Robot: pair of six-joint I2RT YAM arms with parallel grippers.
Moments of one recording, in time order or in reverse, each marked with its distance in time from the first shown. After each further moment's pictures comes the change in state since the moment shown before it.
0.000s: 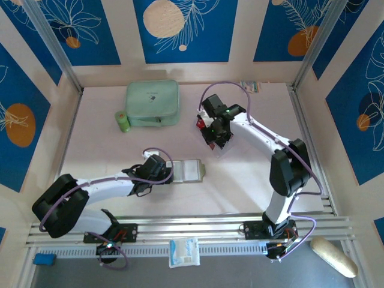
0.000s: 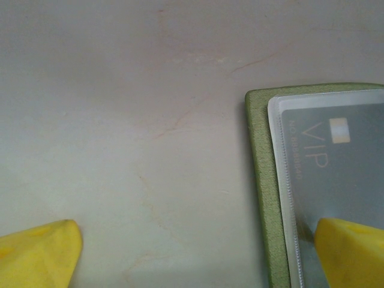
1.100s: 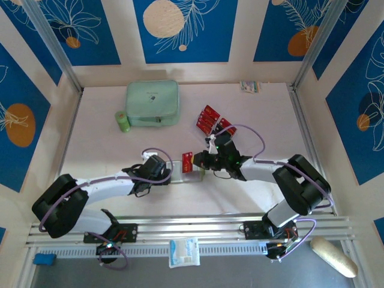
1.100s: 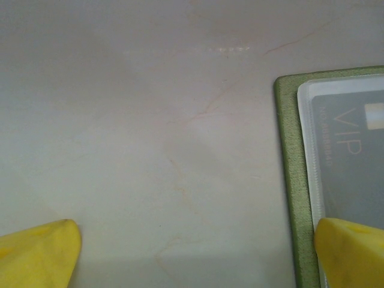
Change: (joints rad) left arm 0.000 -0.001 0.017 -0.087 -0.030 0.000; right arm 0.069 -0.196 -0.882 1.220 -0.412 0.854
